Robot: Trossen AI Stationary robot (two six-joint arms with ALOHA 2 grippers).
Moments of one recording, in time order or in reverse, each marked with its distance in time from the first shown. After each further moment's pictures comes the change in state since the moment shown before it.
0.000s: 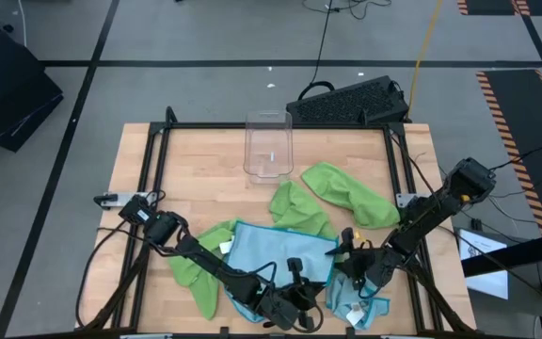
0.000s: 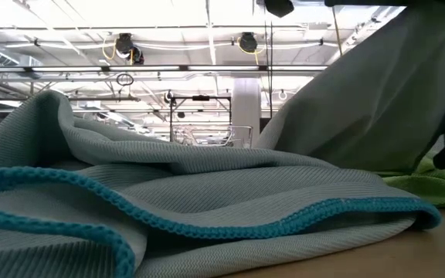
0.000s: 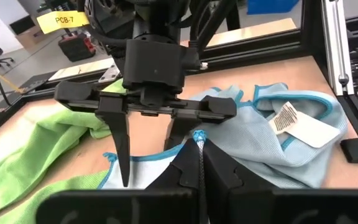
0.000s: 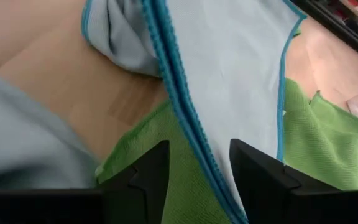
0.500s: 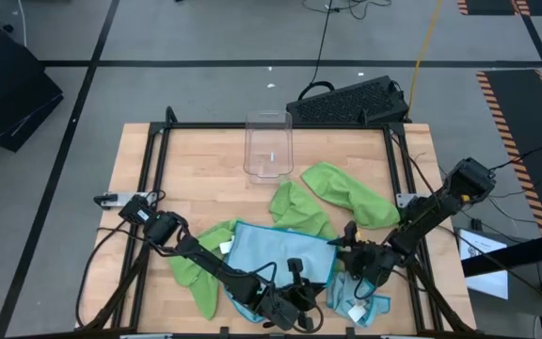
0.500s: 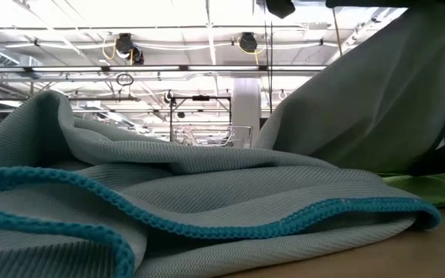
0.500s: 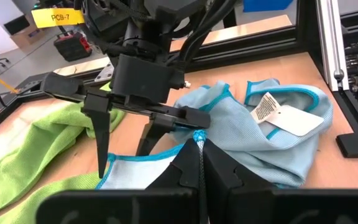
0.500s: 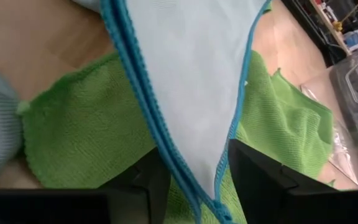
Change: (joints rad) left arm 0.000 0.000 0.000 -0.008 0.014 0.003; right arm -0.008 0.000 0.000 -0.142 0.130 -0.045
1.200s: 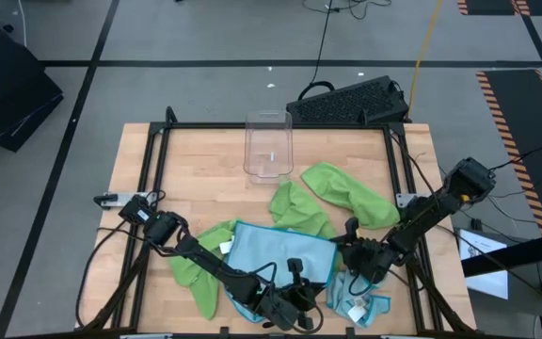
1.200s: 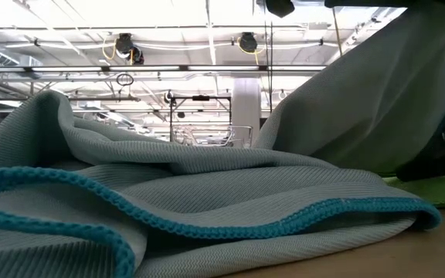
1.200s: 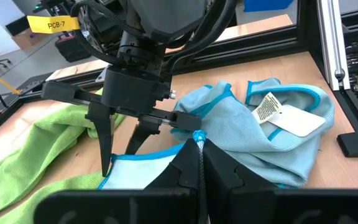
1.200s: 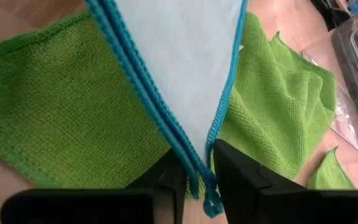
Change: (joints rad) left arm -0.002 0.000 0.000 0.000 -0.005 0.003; right arm -0.027 0.000 0.000 -0.110 -0.007 0.131
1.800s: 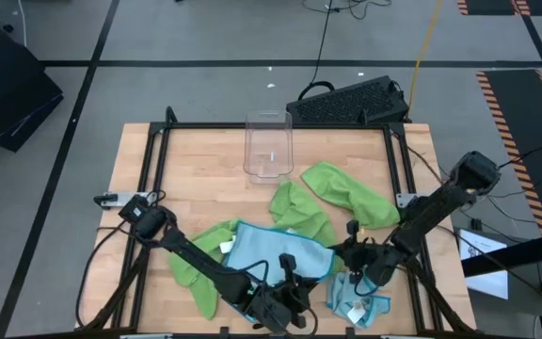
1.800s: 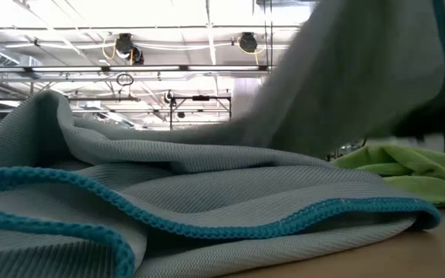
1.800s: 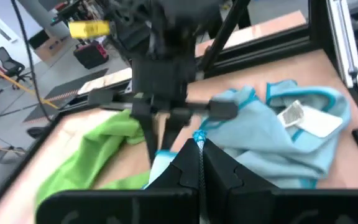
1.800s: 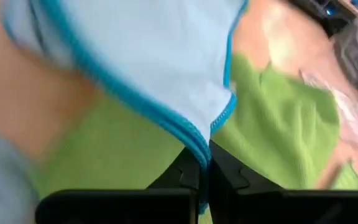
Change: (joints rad) left arm -0.018 -0.130 0.000 -0.189 -0.074 0.066; right arm 0.017 -0.121 0.068 0.002 -0.010 0.090
